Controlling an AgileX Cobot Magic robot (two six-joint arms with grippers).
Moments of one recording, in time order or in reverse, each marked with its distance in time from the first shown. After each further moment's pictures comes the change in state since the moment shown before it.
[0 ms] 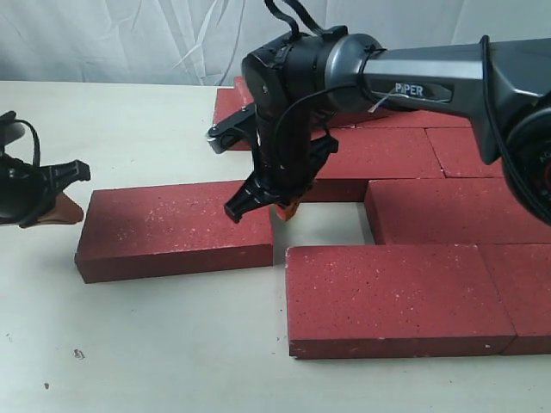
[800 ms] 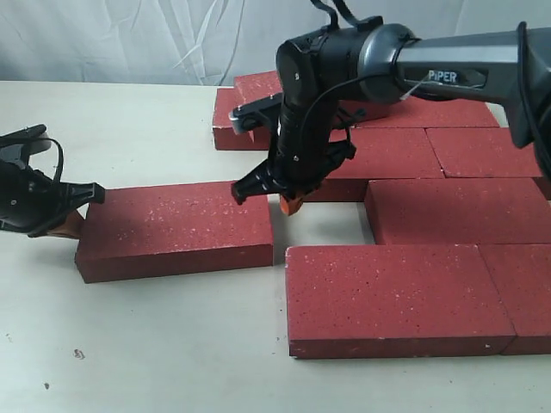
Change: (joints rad) left arm -0.063 0.074 -0.035 0.185 -0.026 -0.064; right arm -0.067 -0.029 0.065 0.129 -0.099 0.062
